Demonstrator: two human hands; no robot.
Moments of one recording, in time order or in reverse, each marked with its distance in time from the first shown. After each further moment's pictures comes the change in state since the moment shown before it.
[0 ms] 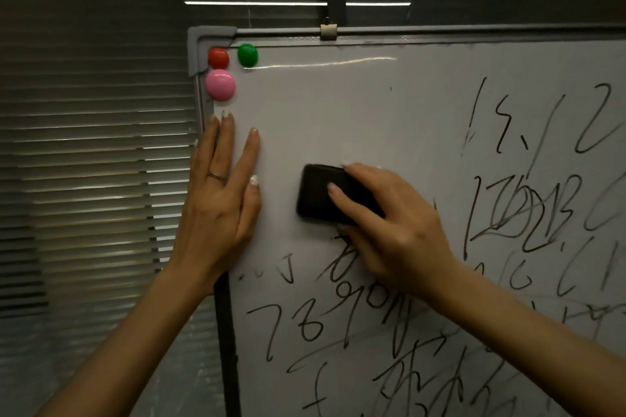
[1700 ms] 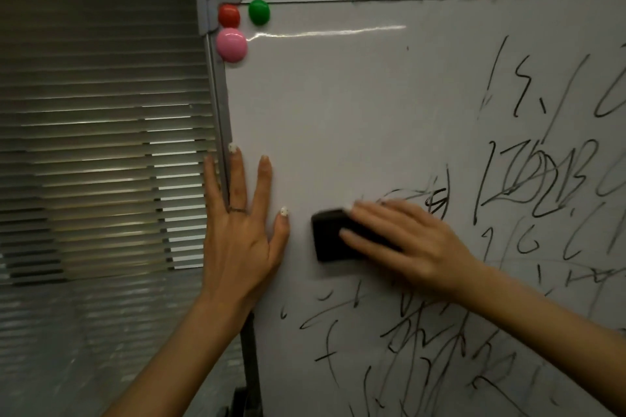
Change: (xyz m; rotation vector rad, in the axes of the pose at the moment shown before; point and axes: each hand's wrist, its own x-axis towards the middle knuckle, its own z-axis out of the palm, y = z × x) left_hand -0.063 0.033 -0.001 0.116 -0.121 -0.176; right_hand -0.055 -0.002 -0.002 0.020 -0.132 -0.314
